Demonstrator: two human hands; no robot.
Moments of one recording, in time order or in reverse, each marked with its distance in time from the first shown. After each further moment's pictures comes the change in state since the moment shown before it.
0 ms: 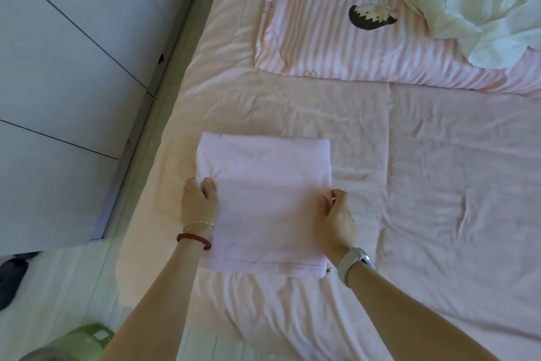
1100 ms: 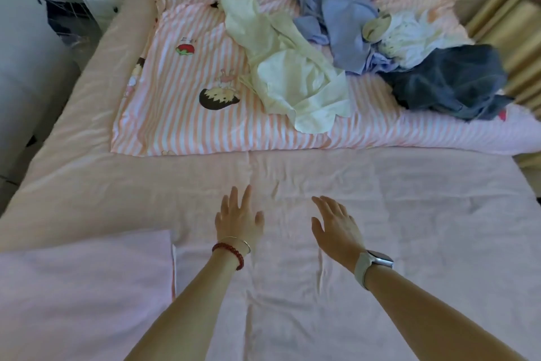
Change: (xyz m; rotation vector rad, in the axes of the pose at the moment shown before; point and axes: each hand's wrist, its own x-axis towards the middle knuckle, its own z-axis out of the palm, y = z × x) left_hand -0.121 0.246 0.232 0.474 -0.543 0.533; right_hand 0.138 0.075 -0.273 -0.635 0.058 -0.288
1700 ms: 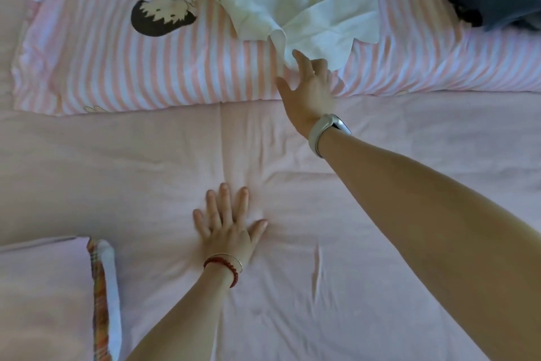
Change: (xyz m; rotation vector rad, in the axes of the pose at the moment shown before) left_hand 0.048 -0.032 0.149 0.356 -0.118 -0.077; right_hand 0.226 0.000 0.011 0.404 0.385 -0.003
